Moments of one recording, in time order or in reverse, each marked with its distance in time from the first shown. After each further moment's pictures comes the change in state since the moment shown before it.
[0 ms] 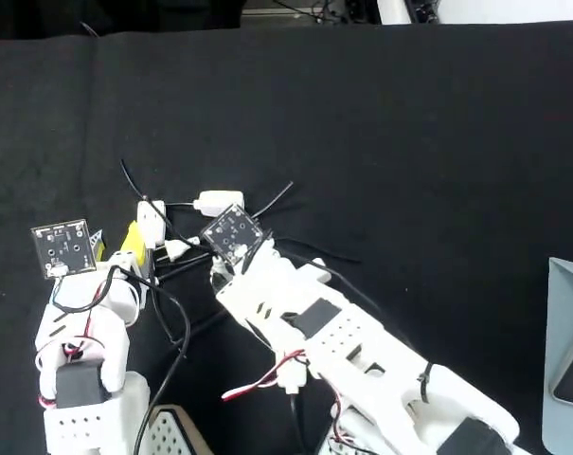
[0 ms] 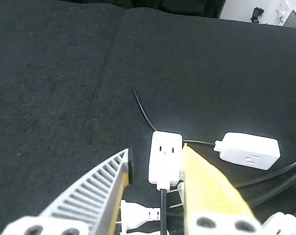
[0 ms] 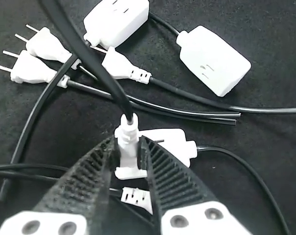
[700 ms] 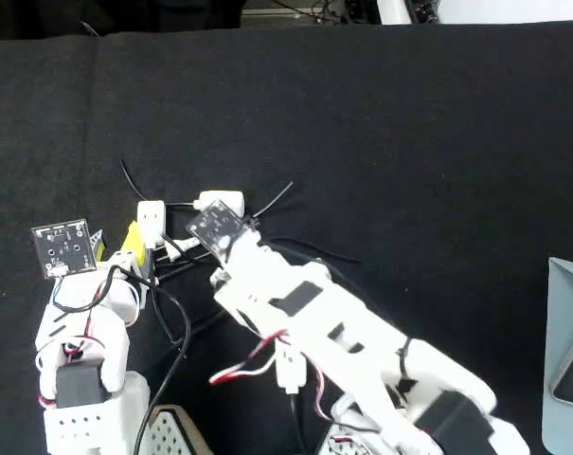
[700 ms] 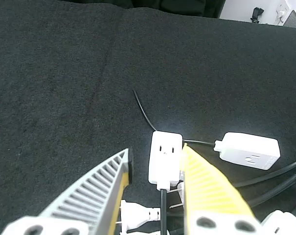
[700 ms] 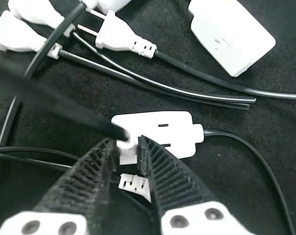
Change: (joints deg) left arm 0.0 0.0 0.0 0.0 0.0; right arm 0.3 11.9 -9.4 8.4 2.1
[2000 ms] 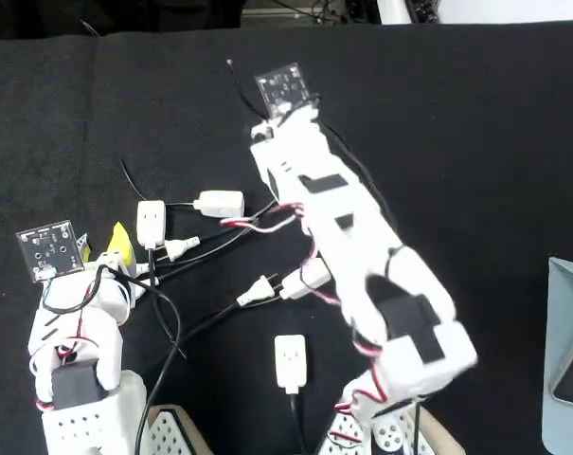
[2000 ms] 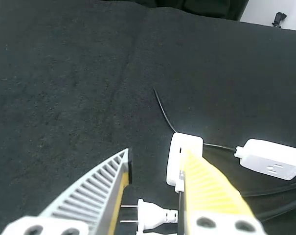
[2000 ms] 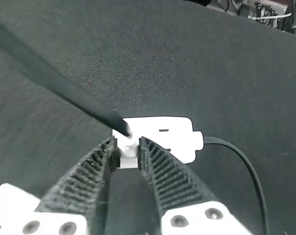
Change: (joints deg) left arm -4.7 0.0 0.4 0.0 0.0; right arm 23.2 31.1 -38.9 -14.2 0.4
